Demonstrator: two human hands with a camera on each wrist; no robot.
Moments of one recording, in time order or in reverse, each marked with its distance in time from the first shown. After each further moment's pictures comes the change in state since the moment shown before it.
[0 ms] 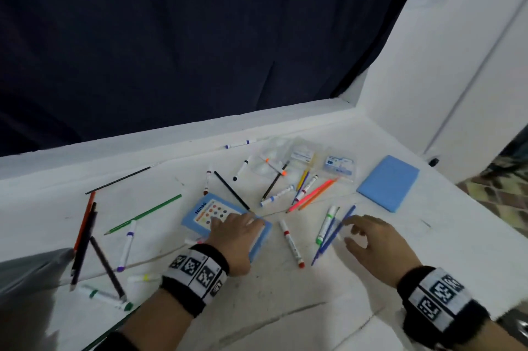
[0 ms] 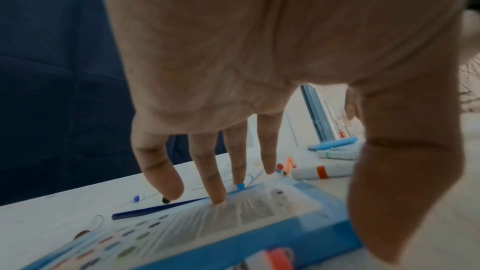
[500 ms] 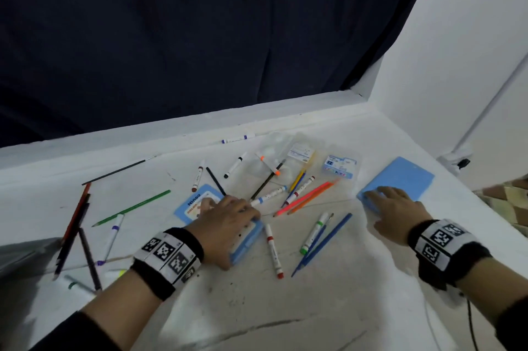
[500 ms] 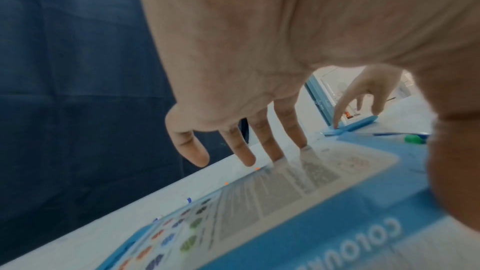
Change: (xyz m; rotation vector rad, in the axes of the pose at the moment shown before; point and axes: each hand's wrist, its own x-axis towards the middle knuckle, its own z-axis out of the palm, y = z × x) left_hand 0.016 0.015 -0.036 0.055 0.003 0.040; right_hand 0.099 0.088 -0.035 -0.403 -0.302 0.064
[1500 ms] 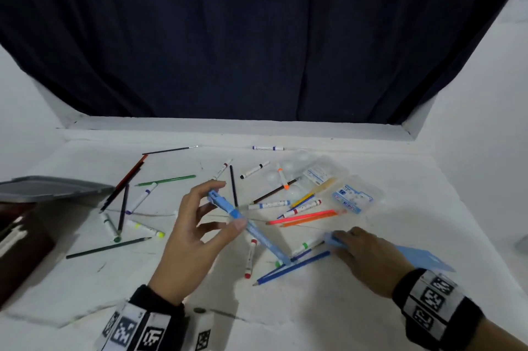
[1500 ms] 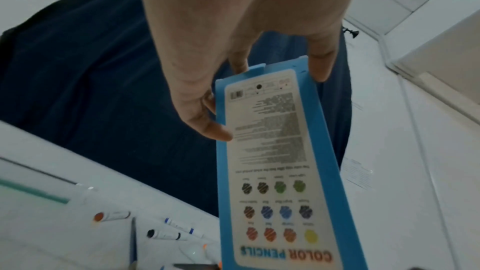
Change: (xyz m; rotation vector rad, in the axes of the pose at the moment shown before) left_hand -0.056 0.142 -0.010 -1.313 1.187 -0.296; right_hand 0.007 0.013 -0.008 0.060 0.114 -0.647
